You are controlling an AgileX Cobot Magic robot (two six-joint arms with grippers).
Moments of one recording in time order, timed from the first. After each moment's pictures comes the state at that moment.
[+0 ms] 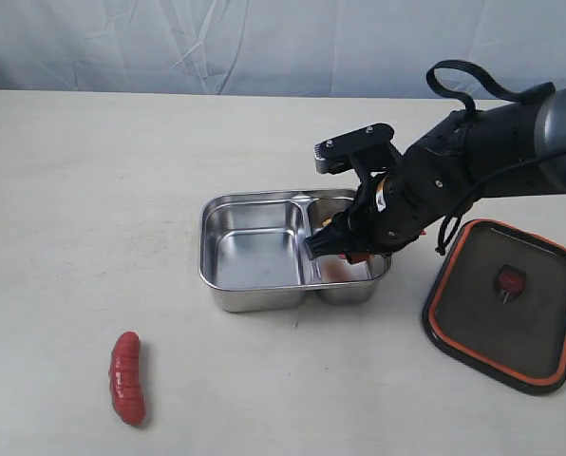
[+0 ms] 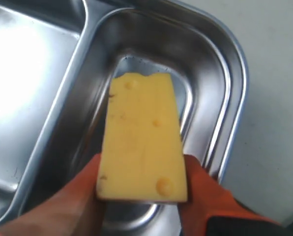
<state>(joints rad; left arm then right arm) -0.15 0.02 -0.22 0.79 0.47 -1.04 0.71 1.81 -0.97 -0.20 0.38 0.28</state>
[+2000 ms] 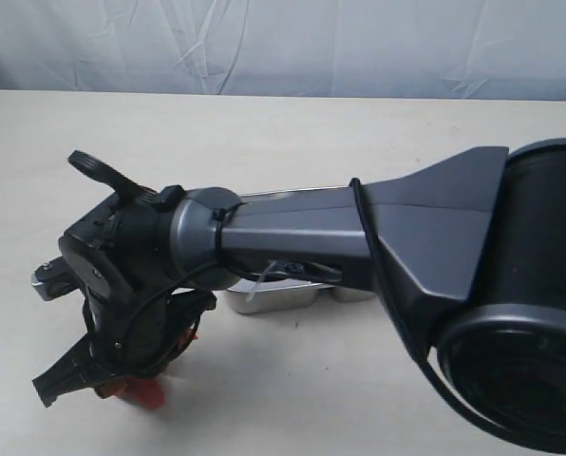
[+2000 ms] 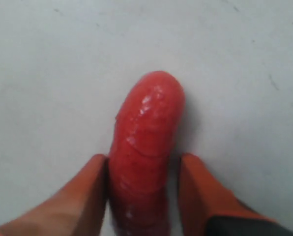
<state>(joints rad) -0.15 0.02 -0.22 0.79 0.47 -1.04 1.25 2.27 -1.68 0.09 0.87 0.34</state>
